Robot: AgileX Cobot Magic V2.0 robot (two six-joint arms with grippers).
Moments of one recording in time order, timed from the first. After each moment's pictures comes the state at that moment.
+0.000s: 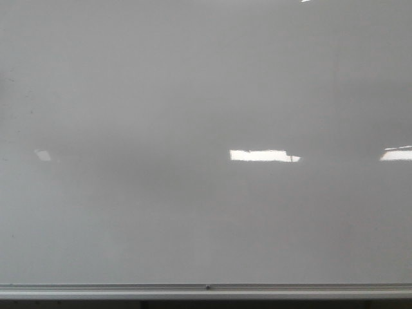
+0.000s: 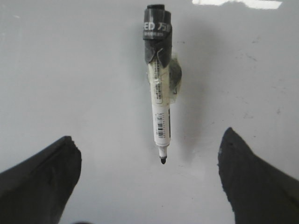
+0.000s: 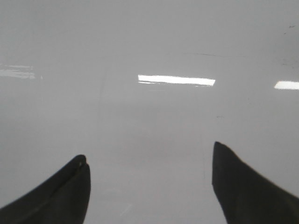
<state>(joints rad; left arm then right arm) 0.09 1.22 -0.56 -0.01 -0.05 -0.03 -0.01 0.28 -0.40 0.10 0.35 -0.08</state>
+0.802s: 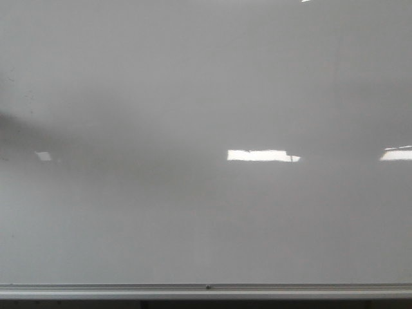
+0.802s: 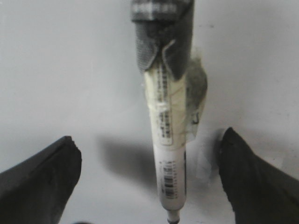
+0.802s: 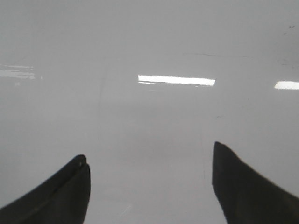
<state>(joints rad) 0.09 1.57 -0.68 0.00 -0.23 -0.03 -0.01 0.28 -0.40 0.10 0.35 -0.08</state>
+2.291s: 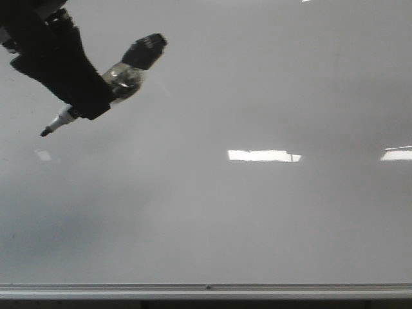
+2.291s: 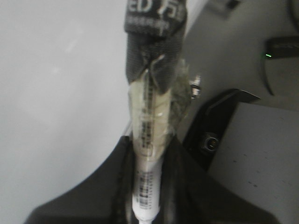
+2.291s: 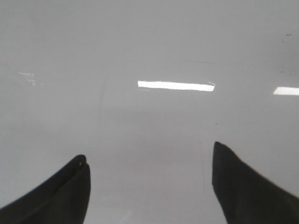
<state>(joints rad) -0.43 1.49 -1.19 -0.47 1.02 0.91 -0.01 0.28 -0.40 0.10 0.33 -0.08</state>
